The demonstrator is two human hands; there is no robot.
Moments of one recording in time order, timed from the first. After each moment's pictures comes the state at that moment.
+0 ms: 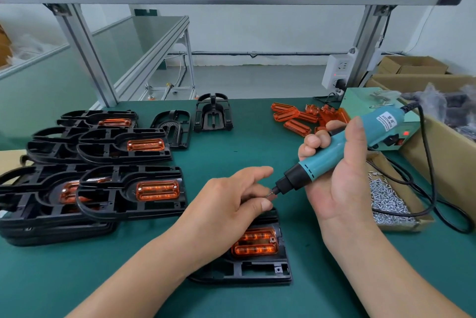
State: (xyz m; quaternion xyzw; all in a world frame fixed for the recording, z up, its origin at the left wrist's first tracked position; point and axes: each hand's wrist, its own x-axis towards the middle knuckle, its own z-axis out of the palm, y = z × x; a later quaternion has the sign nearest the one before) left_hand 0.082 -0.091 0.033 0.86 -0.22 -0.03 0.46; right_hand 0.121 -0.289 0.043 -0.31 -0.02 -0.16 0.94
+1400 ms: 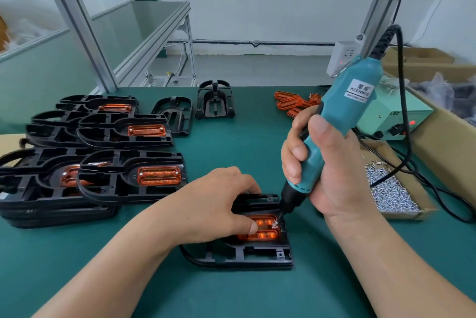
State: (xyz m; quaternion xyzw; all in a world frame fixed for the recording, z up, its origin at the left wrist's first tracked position) left_hand 0.100 -0.069 0.029 0.93 -0.27 -0.13 0.22; right_hand 0.102 -0.282 0.054 -0.50 -0.21 -0.02 0.84
